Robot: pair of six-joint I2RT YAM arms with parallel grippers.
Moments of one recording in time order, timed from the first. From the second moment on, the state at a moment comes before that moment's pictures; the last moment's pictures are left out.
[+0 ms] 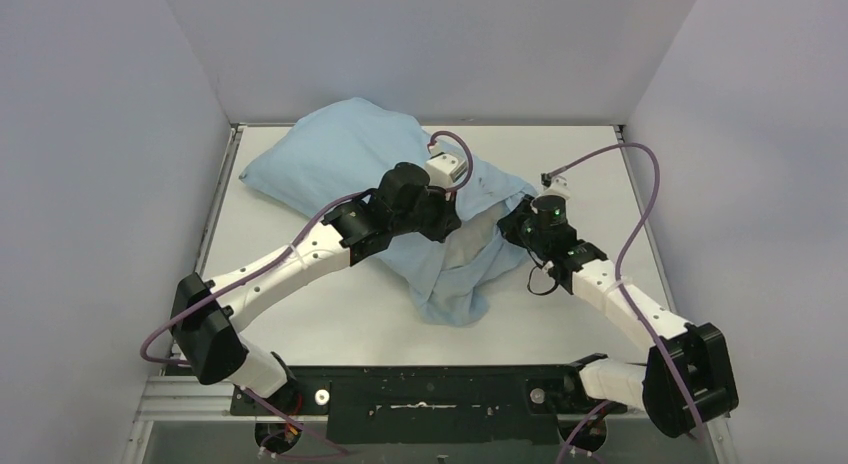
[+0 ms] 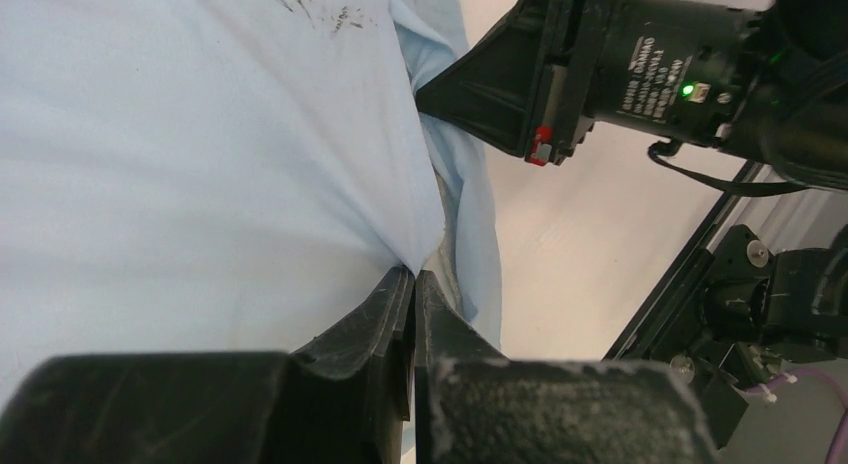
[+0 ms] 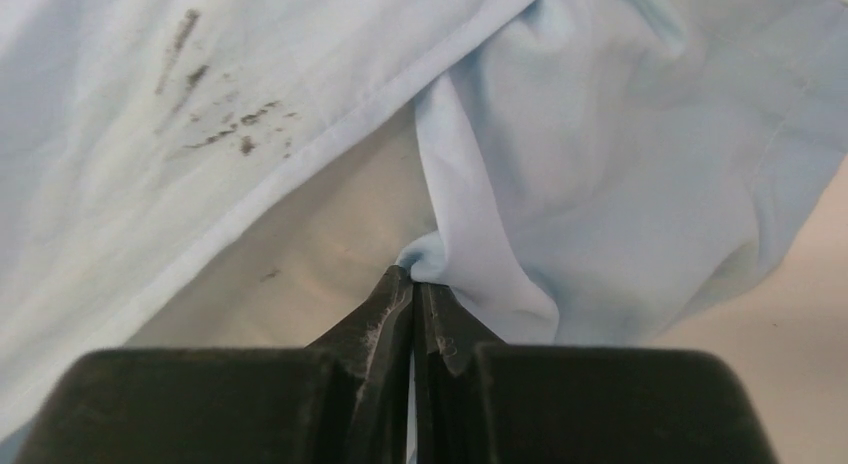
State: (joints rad) left arm -0.88 1.51 1.35 -0.33 0.06 -0.28; right arm 0.37 1.22 0.68 0.00 0.05 0.65
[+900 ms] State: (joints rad) left arm -0.86 1.52 1.34 -0.32 0.10 -0.33; right arm 0.58 1.01 0.79 -0.38 0.33 0.74
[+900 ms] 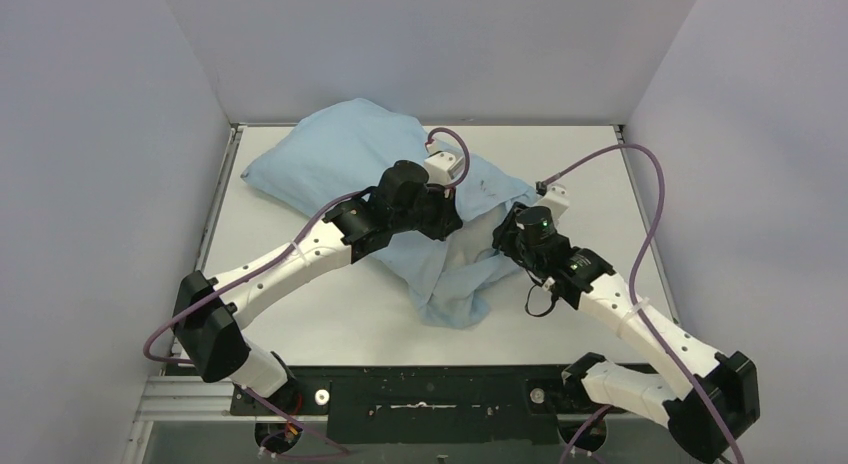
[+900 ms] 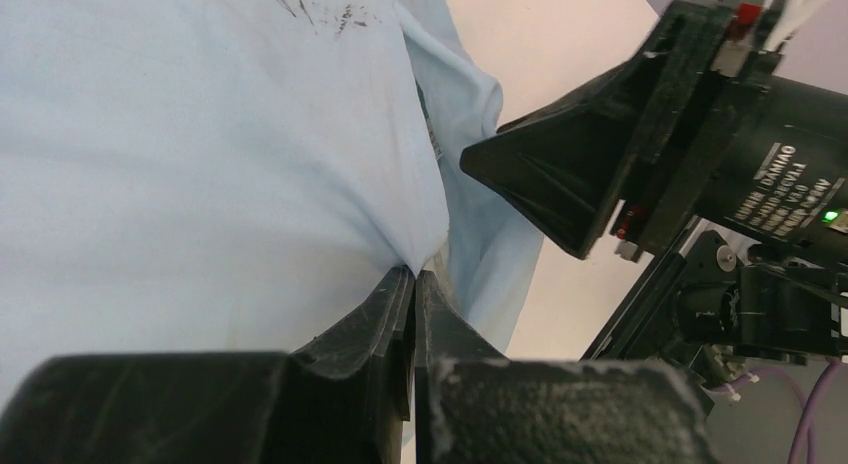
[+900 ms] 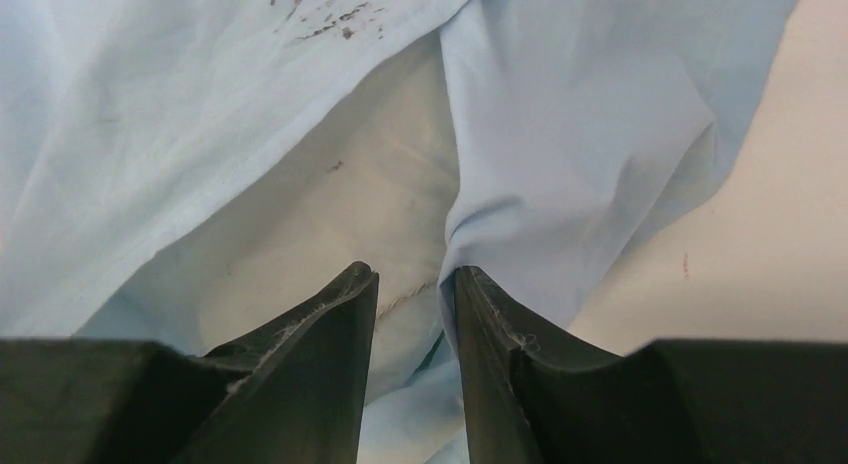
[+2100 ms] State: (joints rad) left arm -0.86 1.52 1.31 -0.29 0.10 -0.34; right arm 0.54 0.92 0.70 -0.36 0.40 0.66
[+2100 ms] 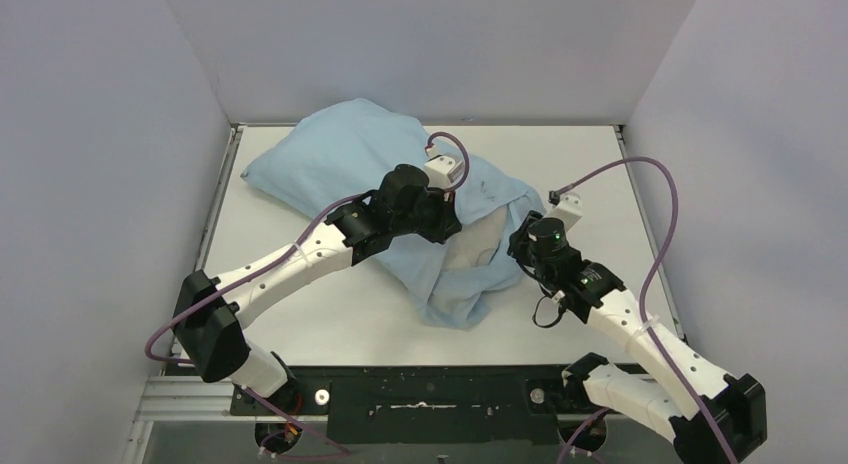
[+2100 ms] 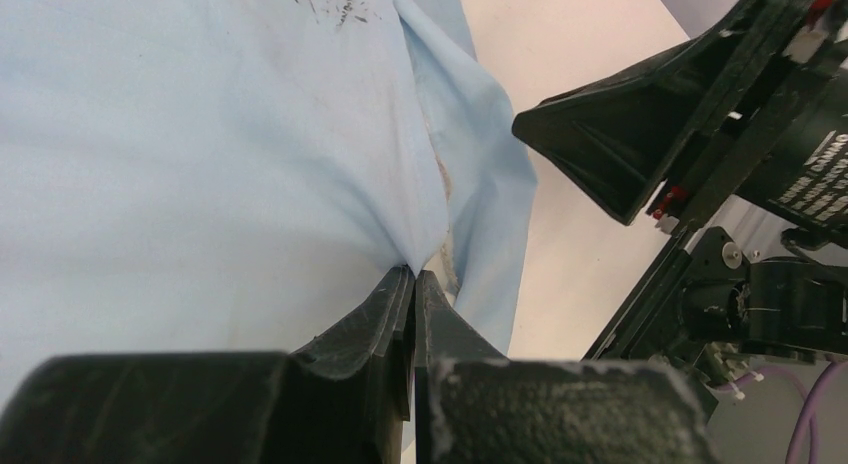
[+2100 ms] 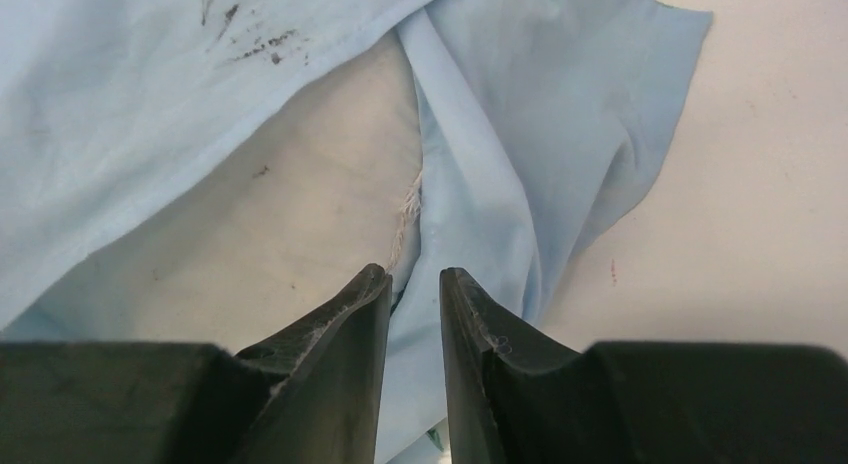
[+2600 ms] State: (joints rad) left arm -0.86 1.52 1.31 -0.29 0.10 -0.35; right arm 0.55 1.24 0.69 -0.22 0.41 0.67
